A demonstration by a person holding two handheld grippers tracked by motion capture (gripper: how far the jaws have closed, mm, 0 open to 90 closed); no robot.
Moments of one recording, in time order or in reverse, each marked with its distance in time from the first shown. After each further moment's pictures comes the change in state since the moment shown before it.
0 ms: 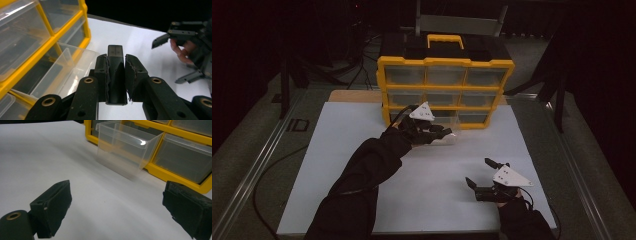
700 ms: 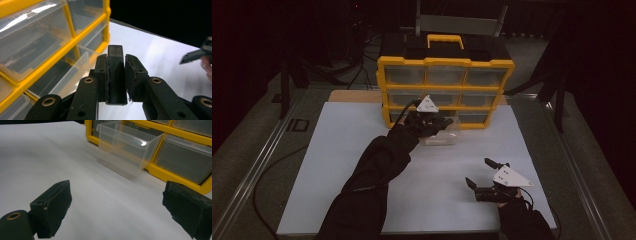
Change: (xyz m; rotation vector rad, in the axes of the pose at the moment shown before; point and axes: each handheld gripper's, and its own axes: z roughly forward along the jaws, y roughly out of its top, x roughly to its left) left arm 0.014 0.005 0.023 -0.022 0.127 -0.091; right arm 0.000 0.000 0.000 -0.006 0.003 -0.005
